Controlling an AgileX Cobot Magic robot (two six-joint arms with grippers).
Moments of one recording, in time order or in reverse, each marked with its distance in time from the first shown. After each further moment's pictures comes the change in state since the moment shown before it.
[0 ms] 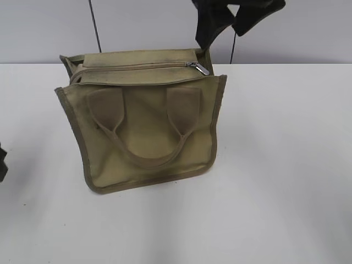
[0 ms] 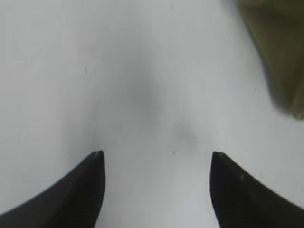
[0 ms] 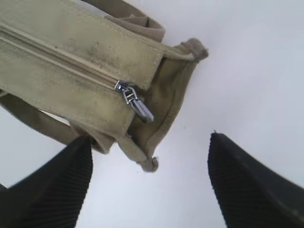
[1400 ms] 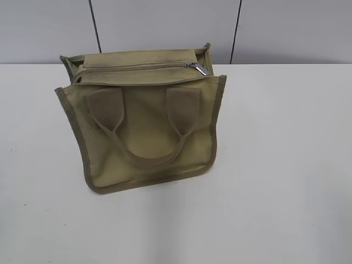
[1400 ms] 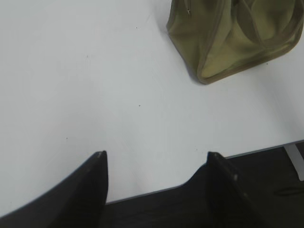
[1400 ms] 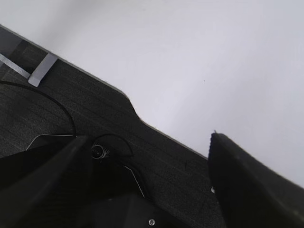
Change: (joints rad) left arm 0.000 -1.184 0.102 -0.158 0.569 0.126; right arm 0.014 -1.589 1.247 -0.002 0.043 0.067
